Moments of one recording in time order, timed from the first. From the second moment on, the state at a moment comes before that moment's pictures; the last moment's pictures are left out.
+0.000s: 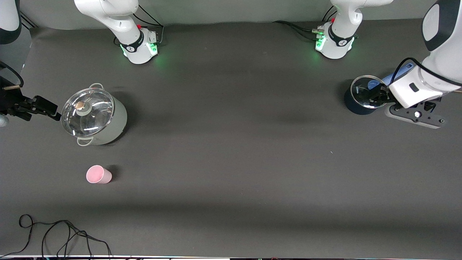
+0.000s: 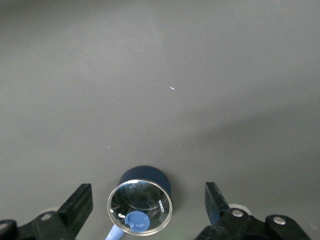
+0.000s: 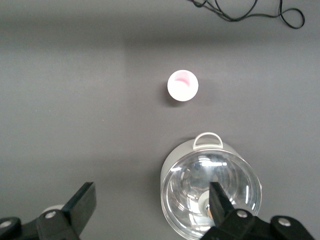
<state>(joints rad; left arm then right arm) -0.01 -0.02 -0.10 -1.75 0.05 1.67 0.20 -0.02 0.00 -0.04 -1.65 0.01 1.68 -0.01</state>
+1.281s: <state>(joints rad) -0.02 -0.01 -0.10 -1.77 0.05 1.74 0.13 -0.02 0.00 -0.04 -1.64 0.01 1.62 -0.01</state>
